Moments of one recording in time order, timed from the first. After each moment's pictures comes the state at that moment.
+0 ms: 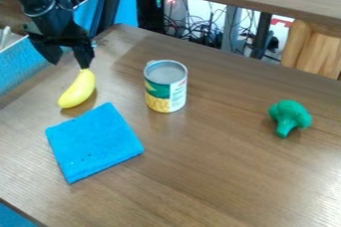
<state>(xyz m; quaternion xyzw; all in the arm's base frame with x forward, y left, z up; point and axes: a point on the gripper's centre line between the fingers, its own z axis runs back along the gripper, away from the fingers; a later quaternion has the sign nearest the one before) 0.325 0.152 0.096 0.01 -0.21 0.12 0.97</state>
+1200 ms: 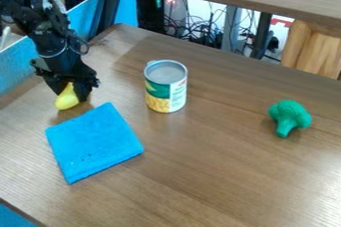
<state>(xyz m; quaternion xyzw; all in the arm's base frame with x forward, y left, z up) 0.318 0.151 0.040 0.04 -0.18 0.13 0.98</state>
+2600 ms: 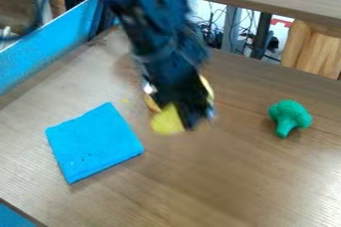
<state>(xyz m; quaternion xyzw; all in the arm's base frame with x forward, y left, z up) 0.267 -0.079 0.123 -0.06 -0.21 -0.16 0.96</state>
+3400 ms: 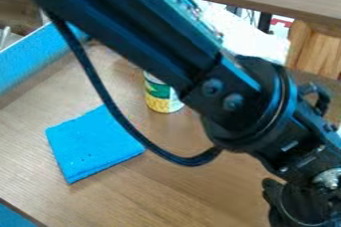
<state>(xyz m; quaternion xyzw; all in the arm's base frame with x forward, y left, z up) 0.241 -0.225 0.039 -0.04 -0.17 -0.28 0.94</state>
